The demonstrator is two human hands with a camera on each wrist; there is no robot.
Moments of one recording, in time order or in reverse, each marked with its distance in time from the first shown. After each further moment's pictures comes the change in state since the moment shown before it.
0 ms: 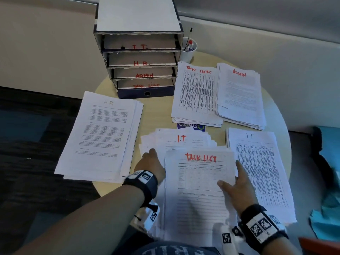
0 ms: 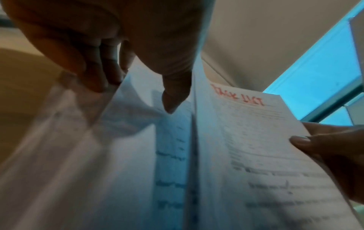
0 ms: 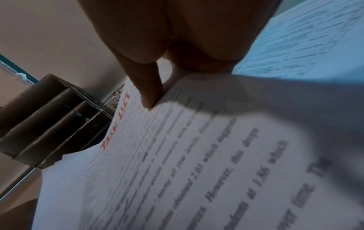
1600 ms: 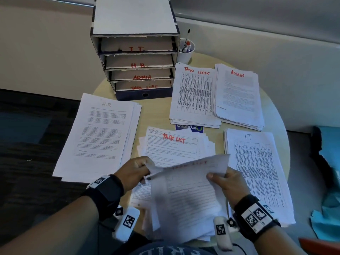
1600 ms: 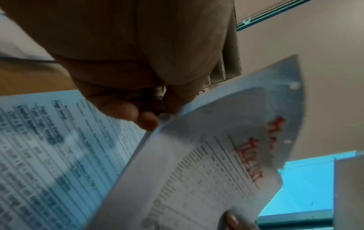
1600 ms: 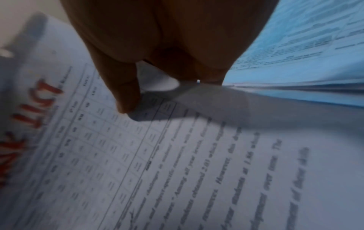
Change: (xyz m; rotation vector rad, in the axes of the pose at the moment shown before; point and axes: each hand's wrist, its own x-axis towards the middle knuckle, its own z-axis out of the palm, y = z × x) left_hand -0.027 -0.045 -0.038 -0.782 -0.266 0.218; right_hand -0.001 -0.042 0.010 0.164 -0.158 -0.017
